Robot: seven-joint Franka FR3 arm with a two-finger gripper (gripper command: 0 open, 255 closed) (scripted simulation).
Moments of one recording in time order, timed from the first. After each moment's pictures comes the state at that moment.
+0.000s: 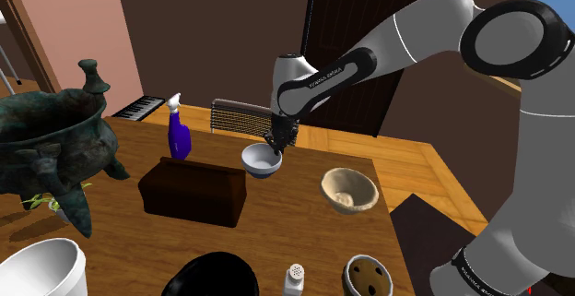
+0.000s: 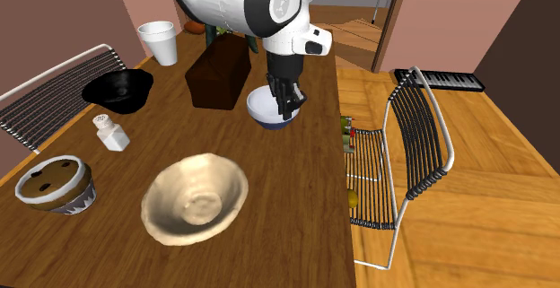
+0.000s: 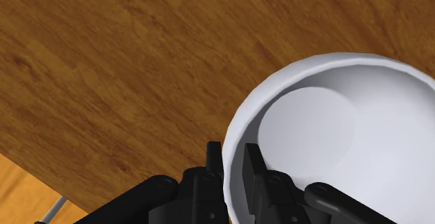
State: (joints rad) arm 0.07 0.45 0.17 -1.89 -0.12 2.33 0.41
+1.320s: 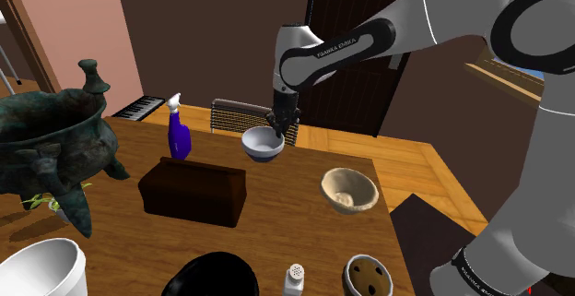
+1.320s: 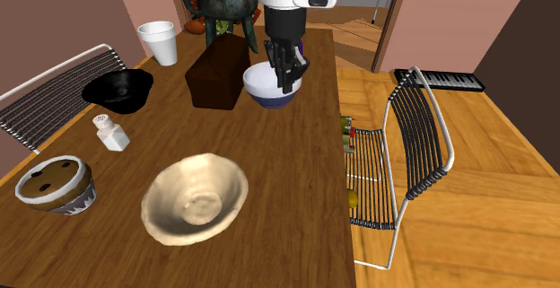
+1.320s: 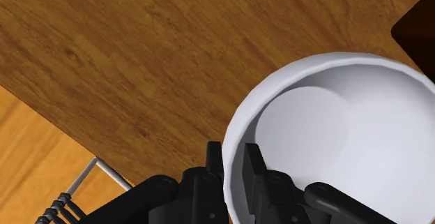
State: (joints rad) arm 0.06 0.34 0.19 -1.84 -0.09 2.17 0.39
